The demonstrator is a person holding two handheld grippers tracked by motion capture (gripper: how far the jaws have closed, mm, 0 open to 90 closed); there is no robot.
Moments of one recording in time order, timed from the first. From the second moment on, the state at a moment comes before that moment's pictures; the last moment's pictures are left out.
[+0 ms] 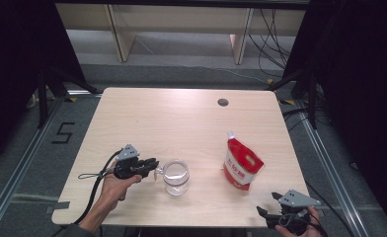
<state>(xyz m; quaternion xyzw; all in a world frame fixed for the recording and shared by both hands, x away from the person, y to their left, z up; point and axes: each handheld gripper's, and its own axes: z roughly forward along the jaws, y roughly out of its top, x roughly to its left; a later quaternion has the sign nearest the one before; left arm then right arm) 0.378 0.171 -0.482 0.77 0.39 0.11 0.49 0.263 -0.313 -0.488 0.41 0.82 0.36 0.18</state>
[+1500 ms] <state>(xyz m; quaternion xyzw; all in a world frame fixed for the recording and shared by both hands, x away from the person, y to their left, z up) 0.323 0.157 -0.481 0.80 0.28 0.11 0.51 0.260 -0.308 -0.489 0.41 0.82 0.35 0.17</state>
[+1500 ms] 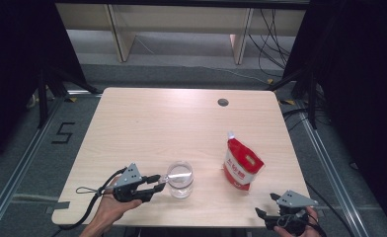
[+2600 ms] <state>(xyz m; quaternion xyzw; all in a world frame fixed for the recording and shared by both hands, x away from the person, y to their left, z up) 0.313 0.145 -0.485 0.83 0.19 0.09 0.52 0.263 -0.308 -0.489 0.38 0.83 0.36 0.18</state>
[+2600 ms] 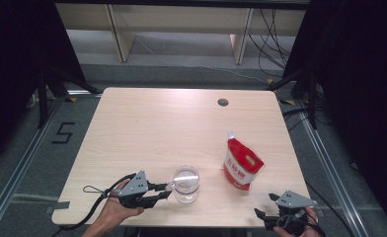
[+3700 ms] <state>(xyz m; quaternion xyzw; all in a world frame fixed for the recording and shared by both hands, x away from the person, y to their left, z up) 0.319 0.139 -0.483 0.81 0.19 0.08 0.55 0.261 -0.309 -0.490 0.37 0.84 0.36 0.18</state>
